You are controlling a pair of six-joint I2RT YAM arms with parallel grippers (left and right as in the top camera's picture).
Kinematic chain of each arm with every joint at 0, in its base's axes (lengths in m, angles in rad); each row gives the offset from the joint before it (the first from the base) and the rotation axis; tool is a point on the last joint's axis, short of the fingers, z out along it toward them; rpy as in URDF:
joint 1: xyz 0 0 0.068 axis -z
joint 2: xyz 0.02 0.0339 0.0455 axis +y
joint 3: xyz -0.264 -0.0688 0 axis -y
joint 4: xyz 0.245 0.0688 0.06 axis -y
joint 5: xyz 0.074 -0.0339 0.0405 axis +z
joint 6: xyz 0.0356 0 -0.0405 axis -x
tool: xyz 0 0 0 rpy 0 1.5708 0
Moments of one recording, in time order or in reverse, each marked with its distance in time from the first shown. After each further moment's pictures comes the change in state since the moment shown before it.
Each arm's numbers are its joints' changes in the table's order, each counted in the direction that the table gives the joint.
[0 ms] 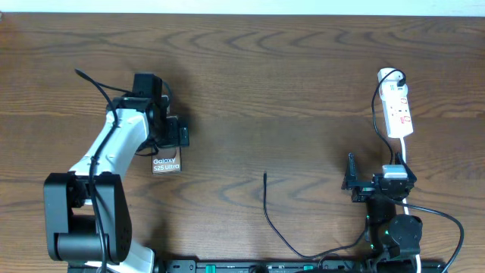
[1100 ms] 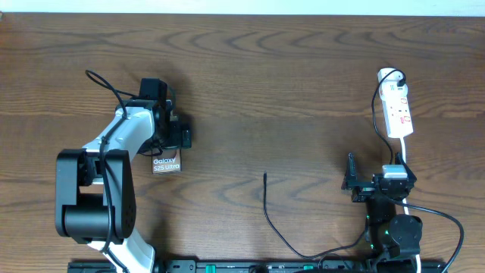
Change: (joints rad) left arm 0.000 0.123 -0.018 0.109 0.012 0.000; right arm 0.000 0.000 0.000 0.000 0.000 0.000
